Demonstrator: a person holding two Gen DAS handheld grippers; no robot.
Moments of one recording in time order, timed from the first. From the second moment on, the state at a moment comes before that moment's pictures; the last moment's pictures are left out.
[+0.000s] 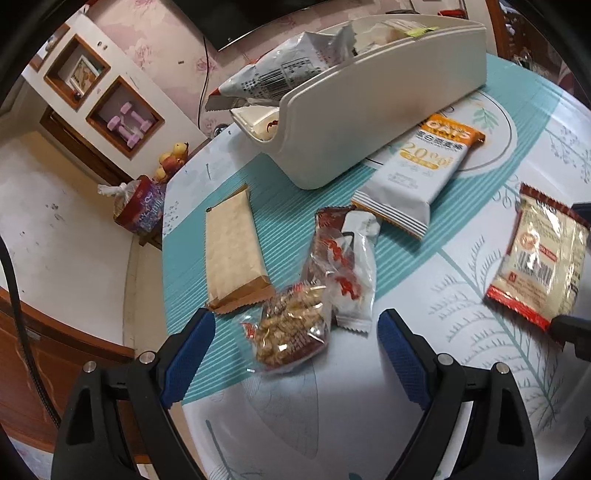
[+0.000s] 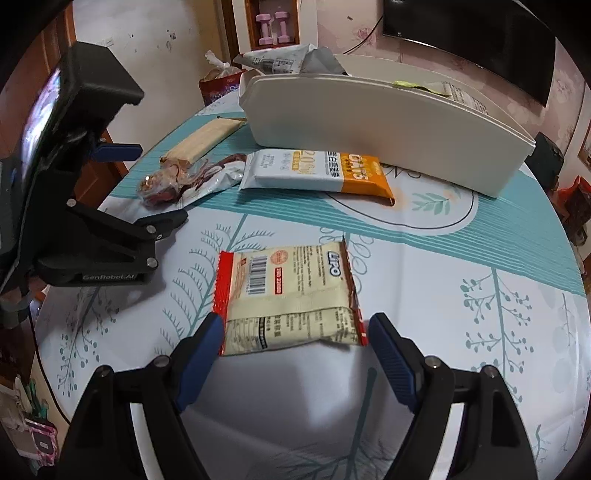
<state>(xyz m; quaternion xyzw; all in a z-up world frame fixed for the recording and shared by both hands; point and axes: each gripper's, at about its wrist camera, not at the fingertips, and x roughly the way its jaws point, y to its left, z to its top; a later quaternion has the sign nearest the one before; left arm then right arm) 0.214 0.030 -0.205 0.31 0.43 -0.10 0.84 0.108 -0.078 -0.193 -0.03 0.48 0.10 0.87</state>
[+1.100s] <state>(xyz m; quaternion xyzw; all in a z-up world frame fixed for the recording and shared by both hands) 0.219 0.059 -0.200 0.13 0.47 -0.09 0.87 0.106 -0.078 -0.193 -0.02 0.46 0.11 0.88</state>
